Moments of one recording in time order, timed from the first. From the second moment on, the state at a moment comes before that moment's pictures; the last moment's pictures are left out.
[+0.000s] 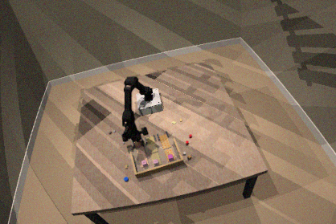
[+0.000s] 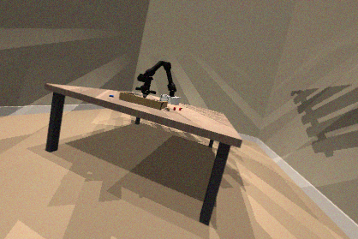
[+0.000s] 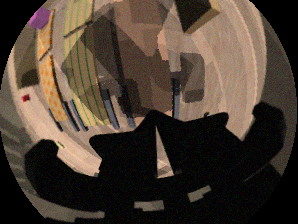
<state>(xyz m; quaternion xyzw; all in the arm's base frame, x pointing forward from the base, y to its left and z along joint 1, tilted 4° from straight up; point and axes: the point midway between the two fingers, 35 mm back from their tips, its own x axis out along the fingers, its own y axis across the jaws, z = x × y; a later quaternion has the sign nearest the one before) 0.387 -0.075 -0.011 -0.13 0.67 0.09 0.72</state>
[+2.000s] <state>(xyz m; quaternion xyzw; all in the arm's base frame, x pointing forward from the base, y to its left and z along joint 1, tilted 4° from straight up) 0.303 -0.103 -0.017 -0.14 0.67 0.09 0.73</state>
